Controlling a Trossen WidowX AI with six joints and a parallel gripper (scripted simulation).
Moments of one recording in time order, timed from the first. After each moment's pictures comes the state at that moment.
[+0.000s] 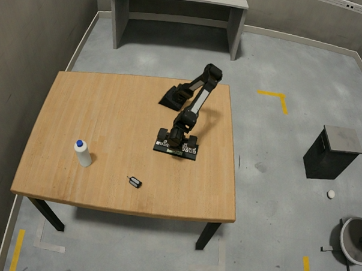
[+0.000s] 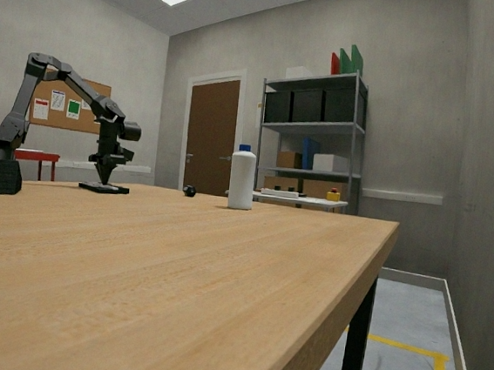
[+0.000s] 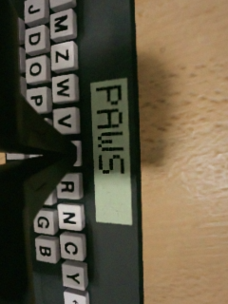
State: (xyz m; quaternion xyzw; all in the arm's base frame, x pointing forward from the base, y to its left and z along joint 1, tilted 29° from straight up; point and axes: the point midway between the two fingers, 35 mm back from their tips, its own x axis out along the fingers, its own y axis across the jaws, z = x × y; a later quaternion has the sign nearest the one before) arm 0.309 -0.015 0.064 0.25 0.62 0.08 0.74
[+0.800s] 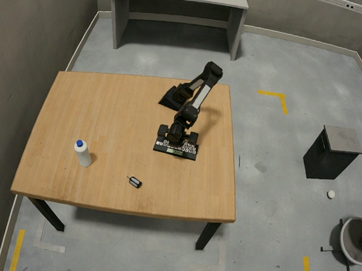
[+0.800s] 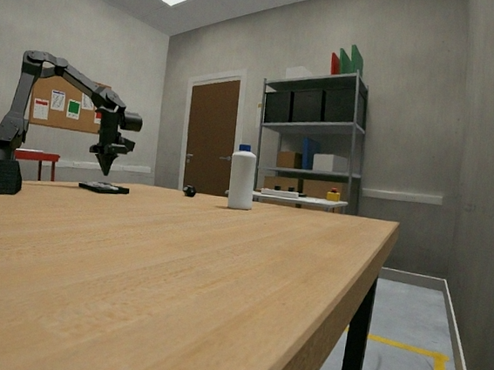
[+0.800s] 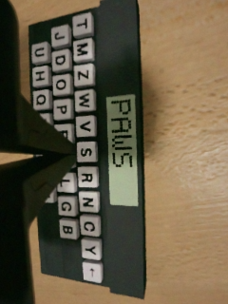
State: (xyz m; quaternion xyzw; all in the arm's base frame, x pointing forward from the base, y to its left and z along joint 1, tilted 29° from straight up) arm 0.304 -0.029 0.093 0.24 0.62 0.08 0.74
